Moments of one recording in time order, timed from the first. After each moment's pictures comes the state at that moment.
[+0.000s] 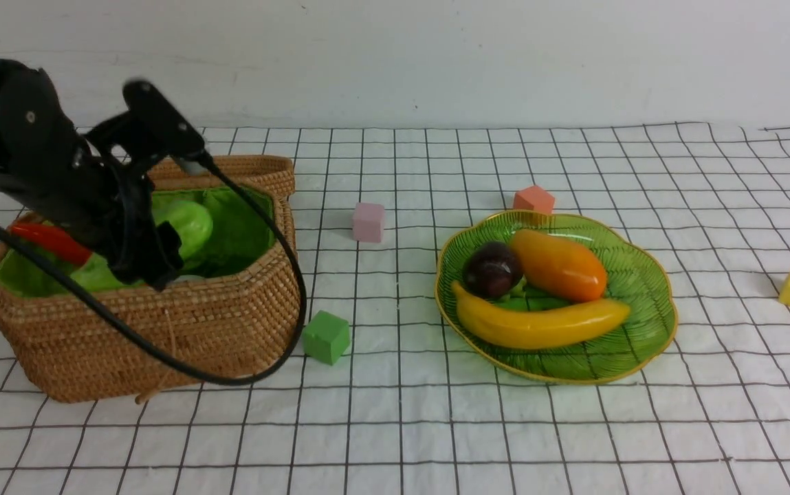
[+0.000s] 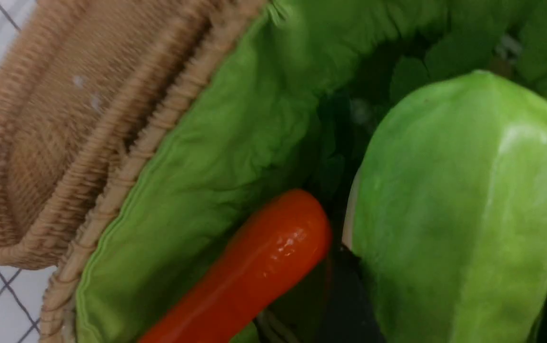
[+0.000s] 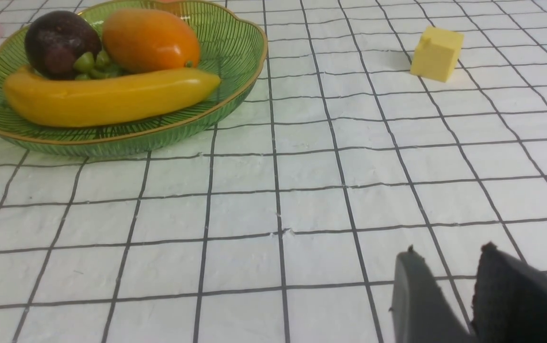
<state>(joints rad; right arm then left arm) 0.01 -0.01 0.01 -0.06 0.39 0.09 -0.14 1.66 -1.27 0.03 0.67 0.66</state>
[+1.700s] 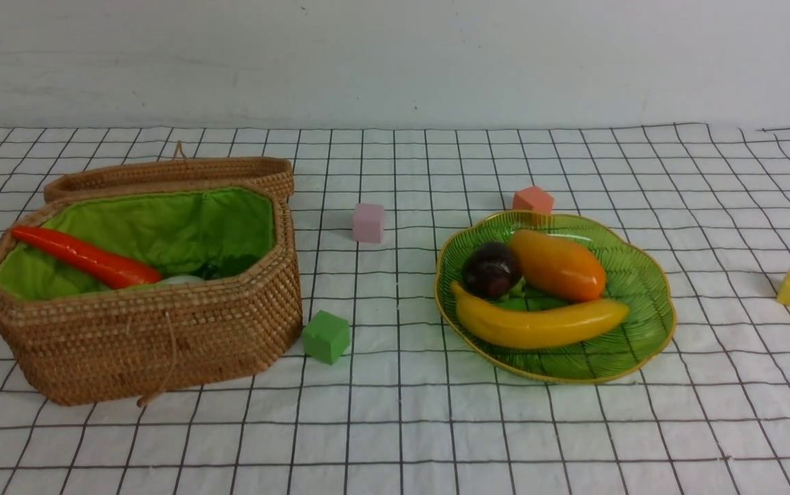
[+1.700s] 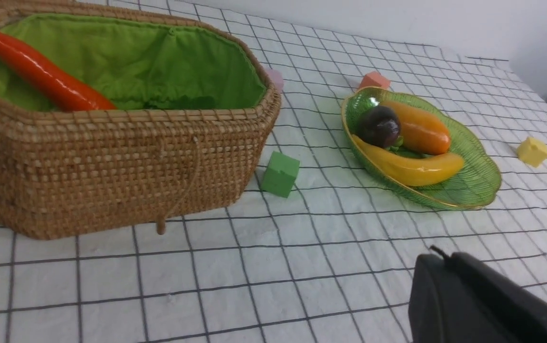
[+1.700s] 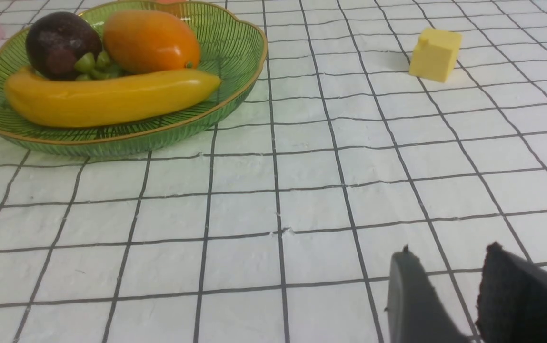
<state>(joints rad) 0.01 -0.01 0.01 -0.06 0.39 0.09 -0.14 0.19 -0.56 -0.31 0.78 -0.03</state>
